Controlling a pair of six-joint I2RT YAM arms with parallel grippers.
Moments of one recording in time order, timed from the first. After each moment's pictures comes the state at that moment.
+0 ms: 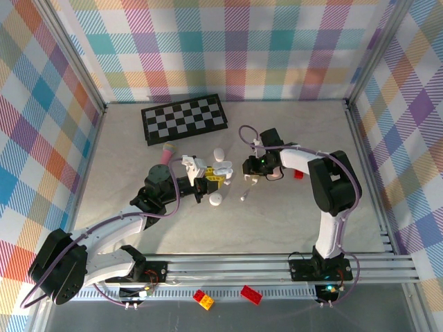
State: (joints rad) left arm -0.61 1.12 0.51 0.54 0.58 -0.08; right arm 0.40 1.94 1.18 -0.37 -0.44 0.32
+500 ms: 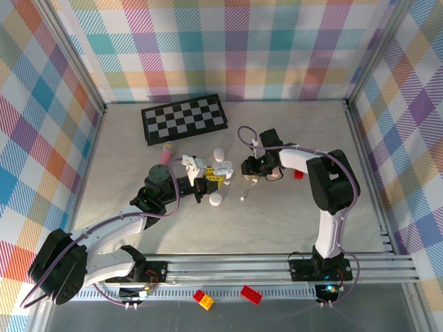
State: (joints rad) left arm -0.61 1.12 0.51 0.54 0.58 -0.08; right arm 0.40 1.95 1.19 -0.36 -0.46 0.29
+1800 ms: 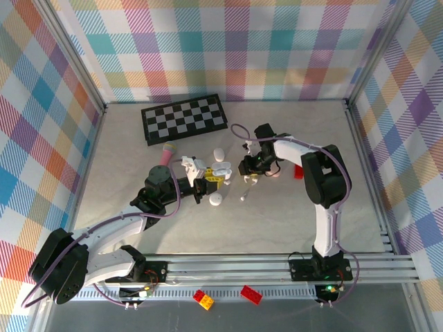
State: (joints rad) left arm -0.60 1.12 0.49 0.55 0.57 -0.07; right arm 0.41 2.05 1.38 -0.64 -0.50 0.13
